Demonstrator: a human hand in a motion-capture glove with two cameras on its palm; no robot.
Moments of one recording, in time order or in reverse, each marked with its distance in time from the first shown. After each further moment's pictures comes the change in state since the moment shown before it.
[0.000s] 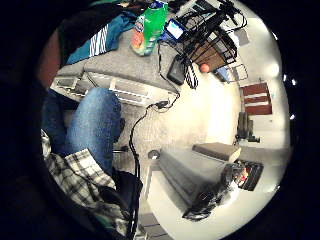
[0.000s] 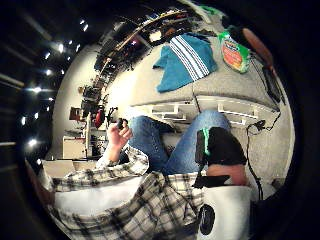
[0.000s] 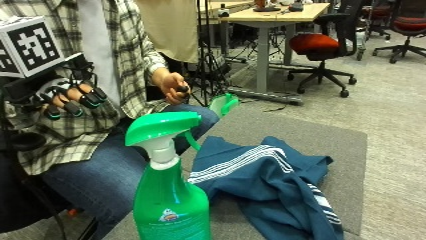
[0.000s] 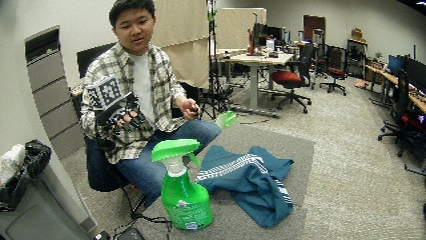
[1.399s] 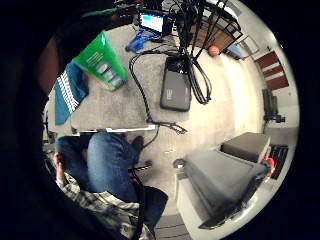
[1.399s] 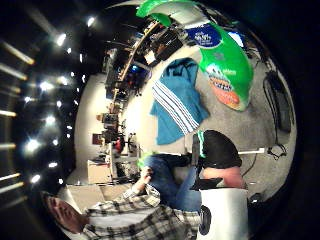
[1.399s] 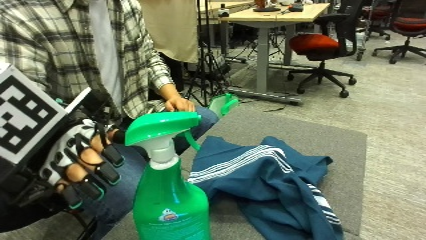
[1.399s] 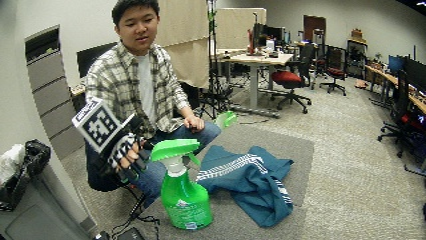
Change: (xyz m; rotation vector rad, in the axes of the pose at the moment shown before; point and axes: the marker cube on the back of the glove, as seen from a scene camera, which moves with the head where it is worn) arm 0.099 -0.127 0.016 -0.023 -0.219 0.137
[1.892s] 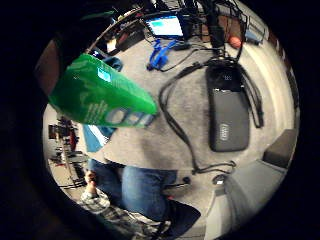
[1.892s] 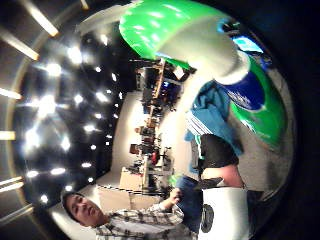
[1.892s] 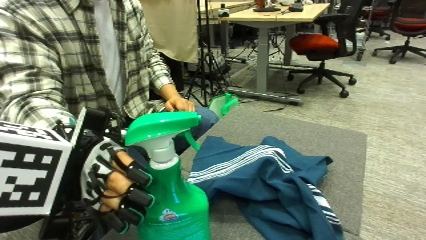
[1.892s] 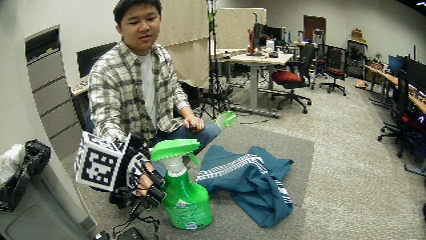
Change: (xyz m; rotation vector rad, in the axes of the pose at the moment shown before) arm 0.021 -0.077 0.025 0.218 -0.433 0.079
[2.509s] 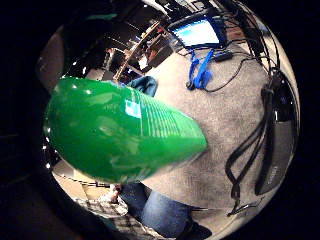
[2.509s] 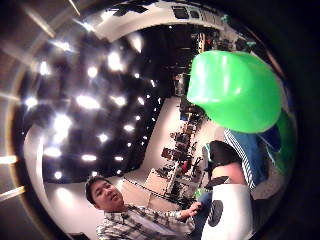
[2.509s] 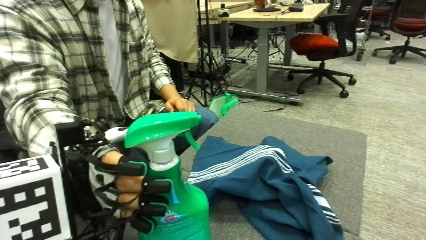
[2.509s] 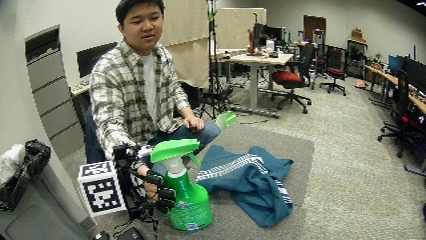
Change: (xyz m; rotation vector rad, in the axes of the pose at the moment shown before) arm -0.001 -0.035 0.007 0.176 -0.486 -0.030
